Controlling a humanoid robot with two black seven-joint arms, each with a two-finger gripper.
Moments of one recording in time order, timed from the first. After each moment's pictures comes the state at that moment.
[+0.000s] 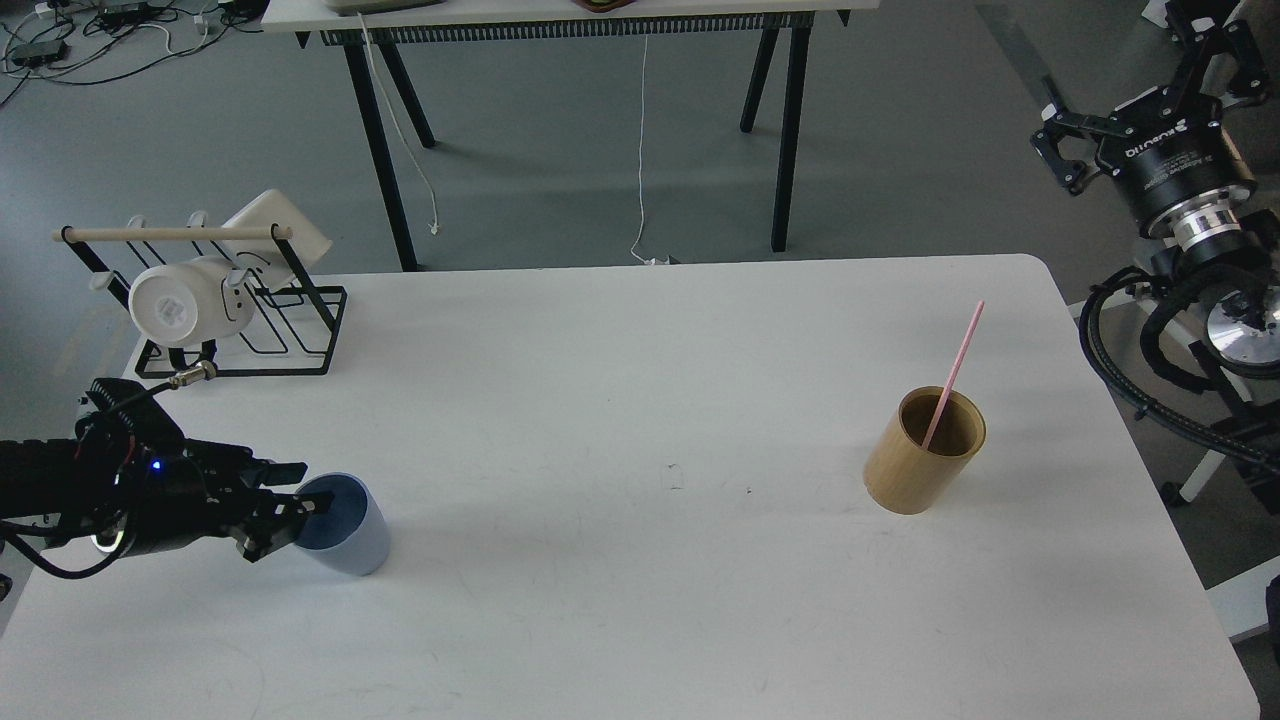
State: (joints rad) left arm -0.50 1.00 -0.41 -1.28 2.07 -0.12 -0.48; right arm 0.72 -0.45 1.07 0.73 0.09 0.49 0.14
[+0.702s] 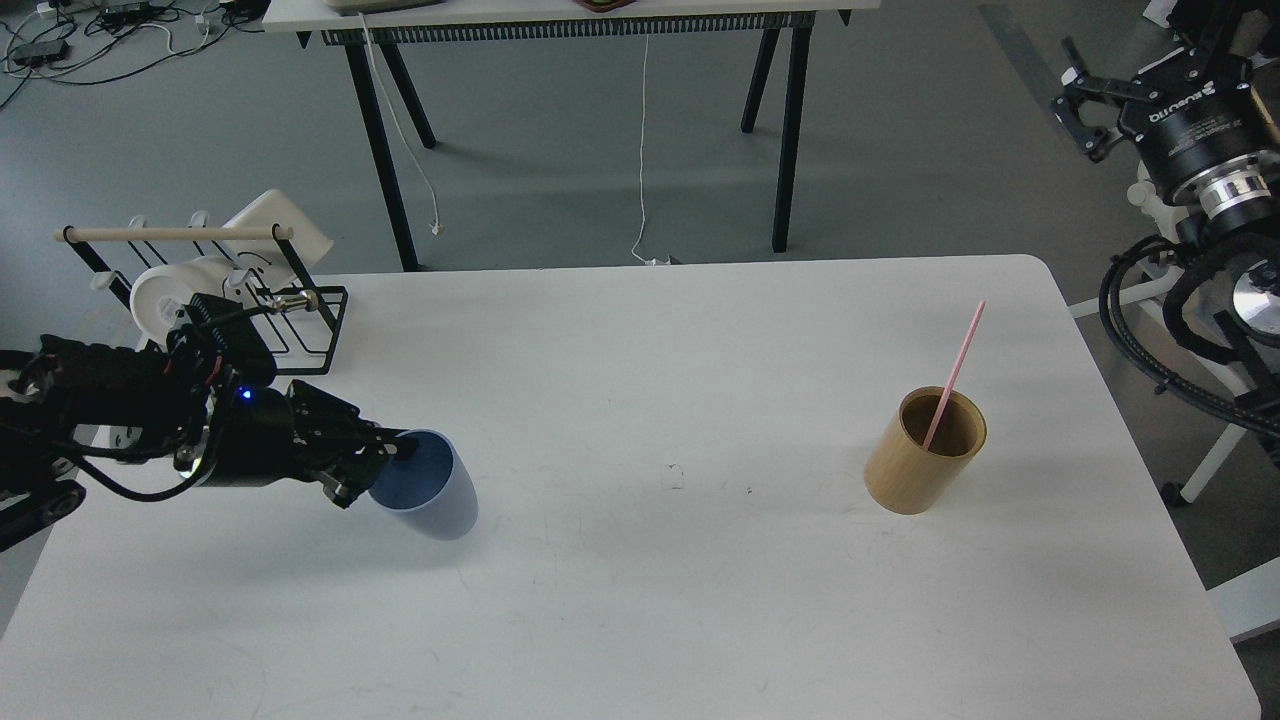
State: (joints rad) left arm -0.79 0.87 -0.42 -1.52 2.08 -0.46 -0.43; right arm 0.80 -0.50 1.06 0.74 0.07 0.49 0.13
